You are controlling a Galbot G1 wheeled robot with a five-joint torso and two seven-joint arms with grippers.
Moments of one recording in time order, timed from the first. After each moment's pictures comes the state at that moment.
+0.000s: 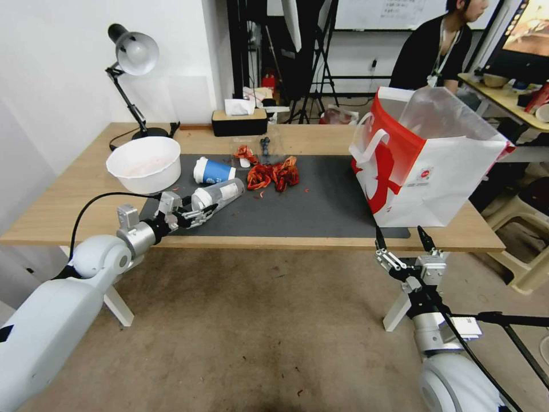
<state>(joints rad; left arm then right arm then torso) 0.91 -0.81 -0.29 -1.60 -0.74 0.21 0.46 -1.61 1.17 0.51 2.12 0.25 0.19 0.22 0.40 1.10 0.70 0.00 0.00</state>
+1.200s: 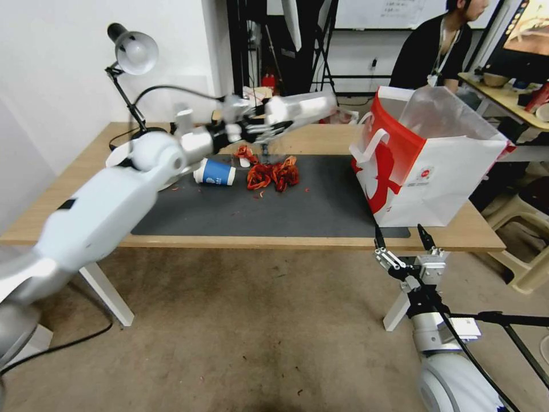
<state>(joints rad) 0.03 -1.00 0.38 -1.36 -0.99 0.11 0.56 -1.61 1.19 0.51 2.14 0.22 0.19 0.22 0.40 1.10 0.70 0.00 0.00</state>
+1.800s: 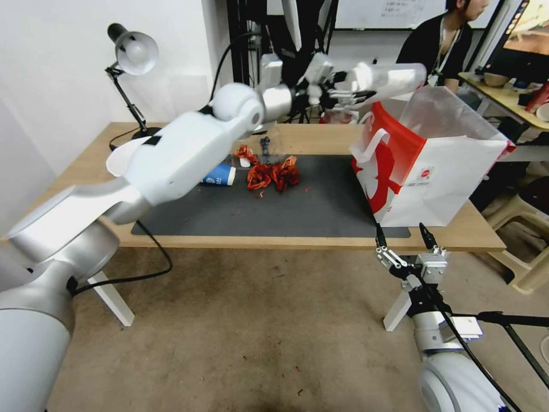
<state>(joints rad) -0.26 -1.33 0.58 -1.07 -1.01 0.11 0.55 -1.61 1.19 0.51 2.15 0.22 0.18 0.23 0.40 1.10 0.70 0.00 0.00</state>
